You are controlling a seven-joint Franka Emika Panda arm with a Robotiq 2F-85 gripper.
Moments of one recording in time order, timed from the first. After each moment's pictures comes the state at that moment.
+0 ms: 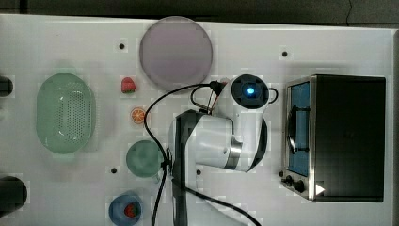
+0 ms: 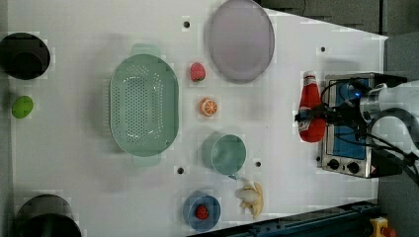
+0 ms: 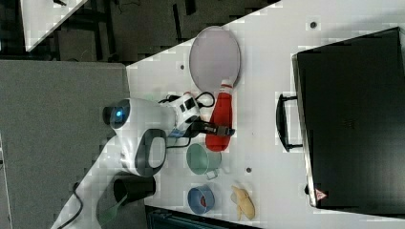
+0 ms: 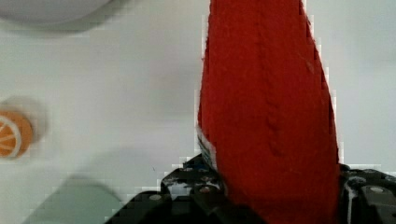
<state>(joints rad) -0.13 0.19 0.02 -2.21 0.07 0.65 -0.66</state>
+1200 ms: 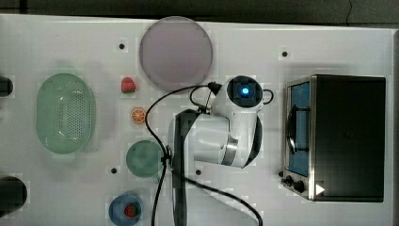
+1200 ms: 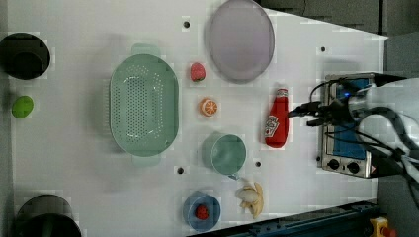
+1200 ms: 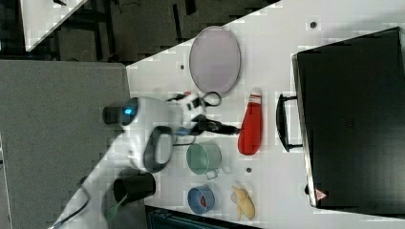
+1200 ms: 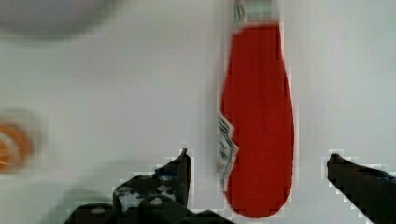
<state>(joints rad) -0.12 0.22 0.02 -2.20 0.06 0.67 -0.62</state>
